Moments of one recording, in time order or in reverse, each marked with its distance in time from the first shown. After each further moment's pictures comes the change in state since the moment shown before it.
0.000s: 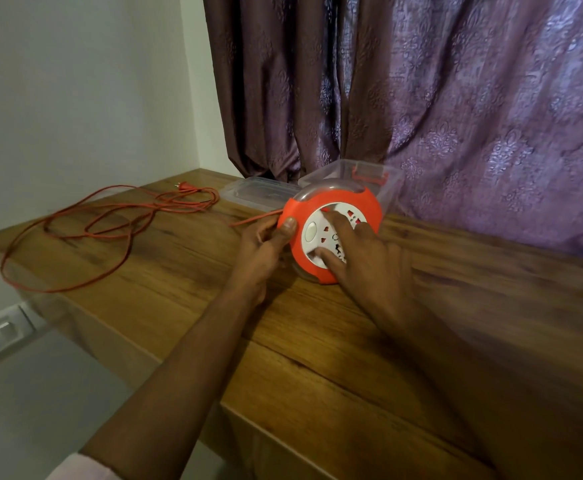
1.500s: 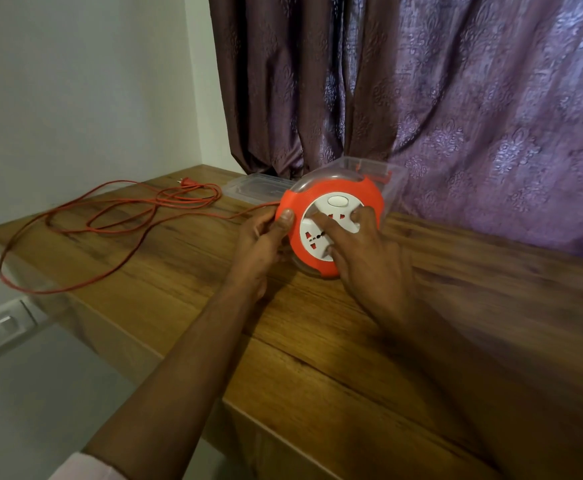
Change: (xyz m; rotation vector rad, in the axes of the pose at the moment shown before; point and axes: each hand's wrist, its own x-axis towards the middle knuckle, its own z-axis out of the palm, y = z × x) left_hand 0.000 0.006 -0.003 -0.018 0.043 0.032; right_hand -0.003 -0.002 -0.008 -0.008 -0.034 -0.092
